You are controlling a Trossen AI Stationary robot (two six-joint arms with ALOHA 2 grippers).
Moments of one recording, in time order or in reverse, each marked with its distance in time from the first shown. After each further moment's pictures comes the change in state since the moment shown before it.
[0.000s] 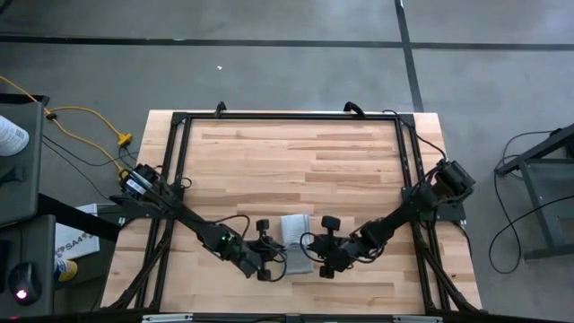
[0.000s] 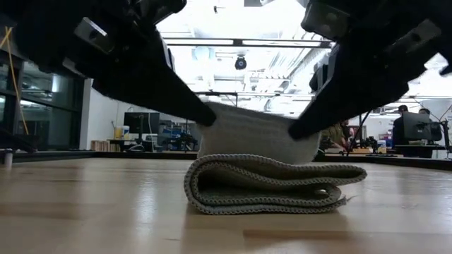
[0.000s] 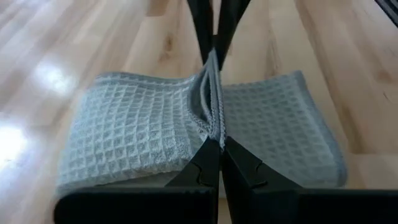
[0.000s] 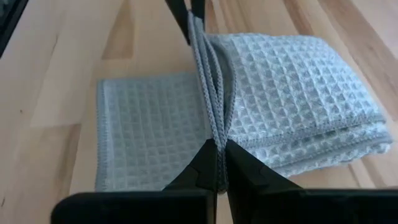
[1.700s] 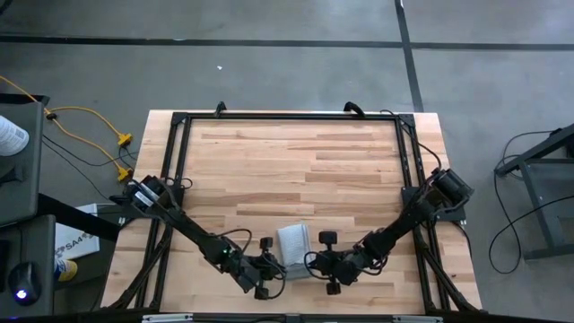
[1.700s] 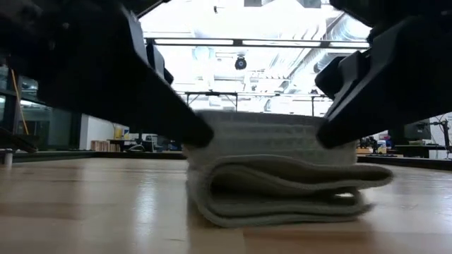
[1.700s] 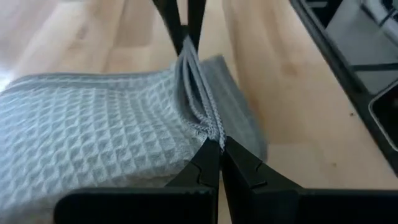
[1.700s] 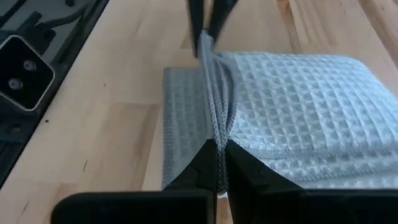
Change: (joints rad) left arm -0.079 0.119 0.062 0.106 0.111 -0.066; right arm 0.090 0.072 0.000 0.204 -0.061 -0.106
